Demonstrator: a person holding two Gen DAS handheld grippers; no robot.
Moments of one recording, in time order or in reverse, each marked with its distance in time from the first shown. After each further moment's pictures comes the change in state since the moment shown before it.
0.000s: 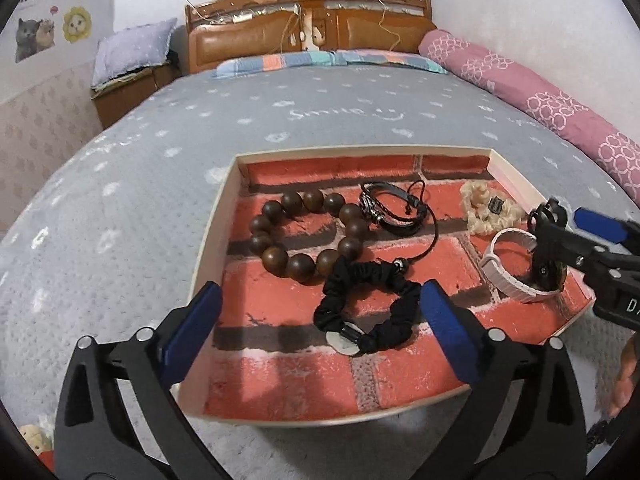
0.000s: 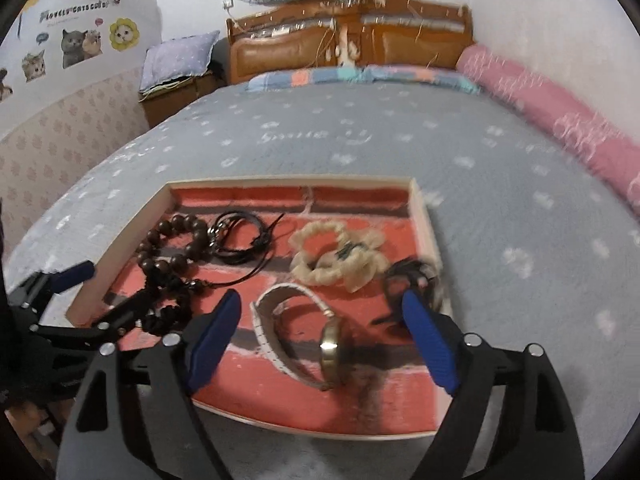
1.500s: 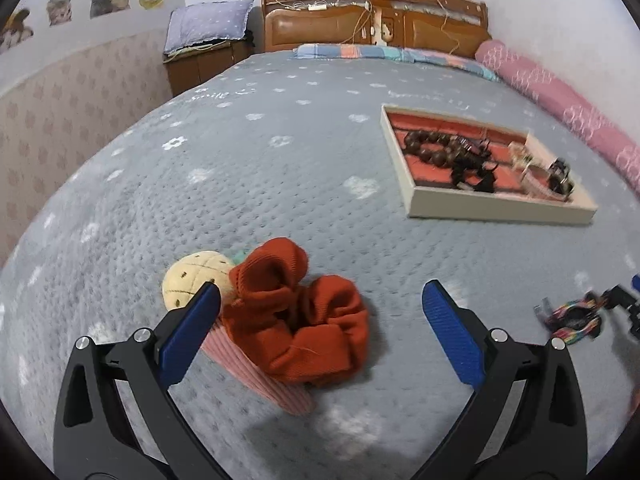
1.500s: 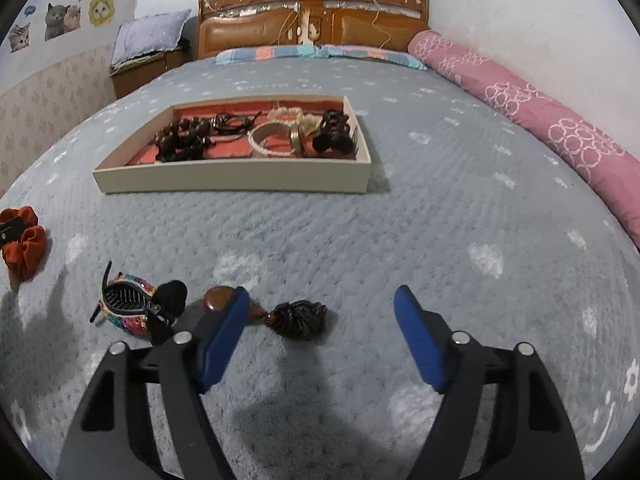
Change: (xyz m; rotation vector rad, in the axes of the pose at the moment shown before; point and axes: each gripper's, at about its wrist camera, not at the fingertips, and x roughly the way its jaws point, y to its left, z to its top) left arm -0.139 0.118 -0.115 -0.103 0.049 0.161; right arm -0.119 0.003 -0.140 0.028 0.108 -0.161
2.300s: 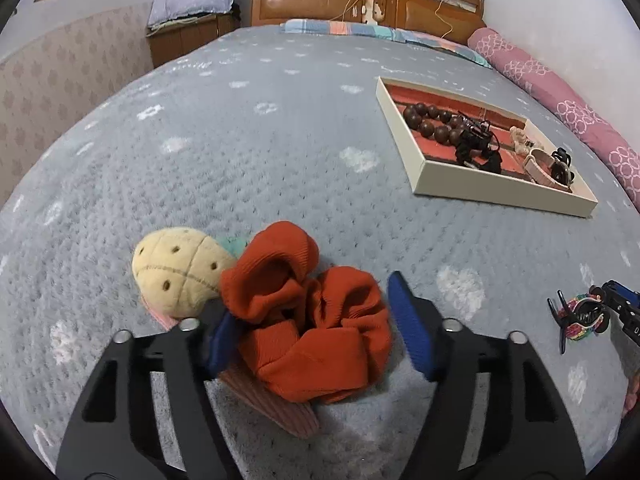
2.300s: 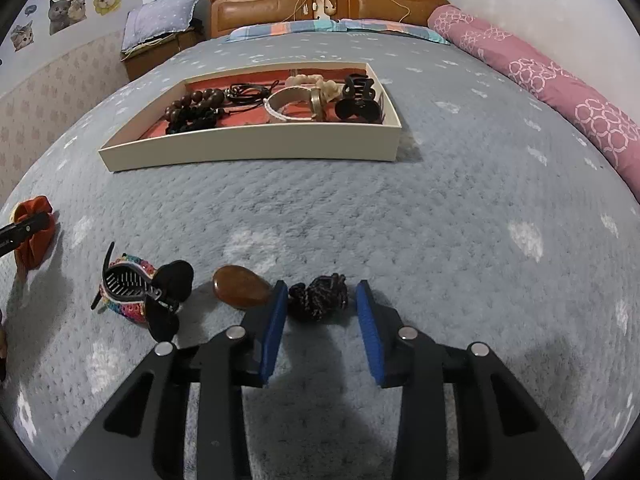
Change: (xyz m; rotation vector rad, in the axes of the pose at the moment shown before) left arm 0.034 0.010 -0.002 -0.043 0.087 -0.106; right arm 0.019 0.006 -0.001 -0.002 0.079 0.074
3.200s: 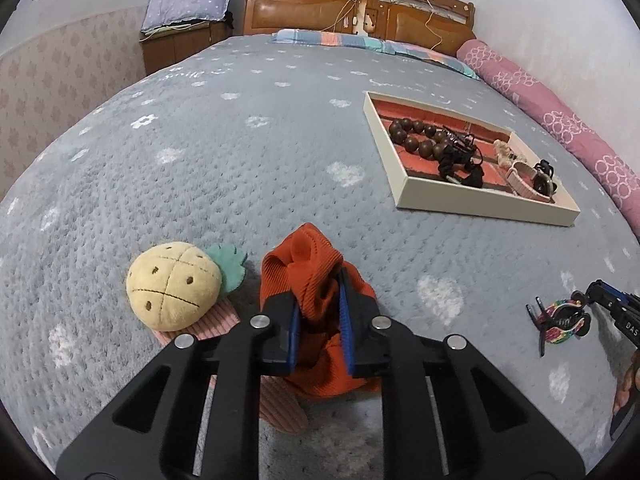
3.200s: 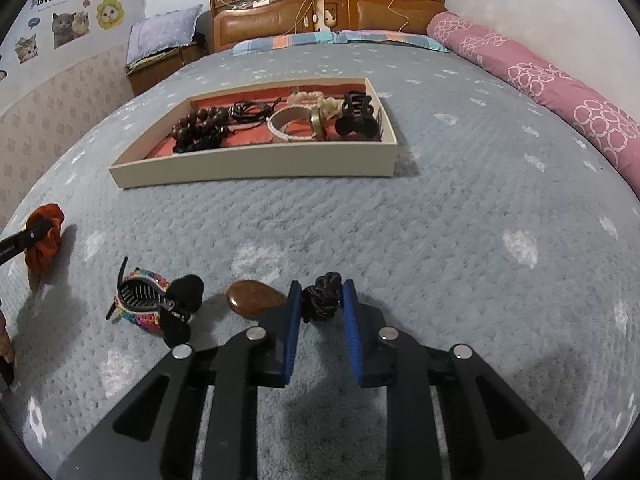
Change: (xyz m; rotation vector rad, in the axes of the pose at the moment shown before) left arm -0.017 0.000 0.003 -0.004 -0.043 -0.056; right arm -0.014 -0.006 0.005 0.027 -0.052 0.033
